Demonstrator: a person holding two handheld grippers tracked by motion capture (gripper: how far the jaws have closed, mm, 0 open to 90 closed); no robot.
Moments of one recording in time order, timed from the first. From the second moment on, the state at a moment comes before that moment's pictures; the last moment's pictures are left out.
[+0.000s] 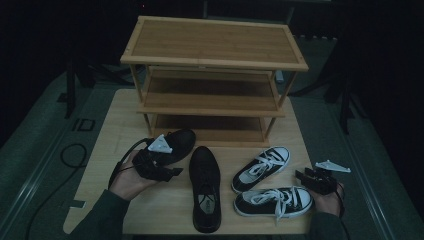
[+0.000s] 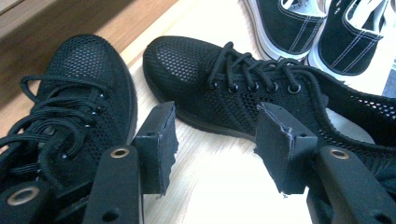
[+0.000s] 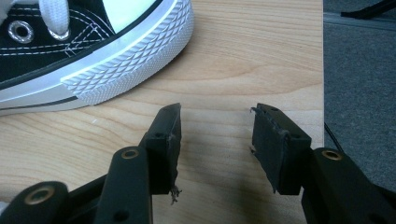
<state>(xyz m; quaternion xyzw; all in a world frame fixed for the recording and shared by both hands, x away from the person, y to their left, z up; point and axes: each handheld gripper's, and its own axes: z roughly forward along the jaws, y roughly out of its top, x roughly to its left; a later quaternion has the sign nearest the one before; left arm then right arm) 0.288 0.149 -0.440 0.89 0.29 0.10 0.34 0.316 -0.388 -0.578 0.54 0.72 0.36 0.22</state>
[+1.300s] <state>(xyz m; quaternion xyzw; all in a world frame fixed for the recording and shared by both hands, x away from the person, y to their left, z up) 0.279 0.113 -0.463 0.89 0.29 0.09 0.32 0.316 -0.388 -0.578 0.54 0.72 0.36 0.22</state>
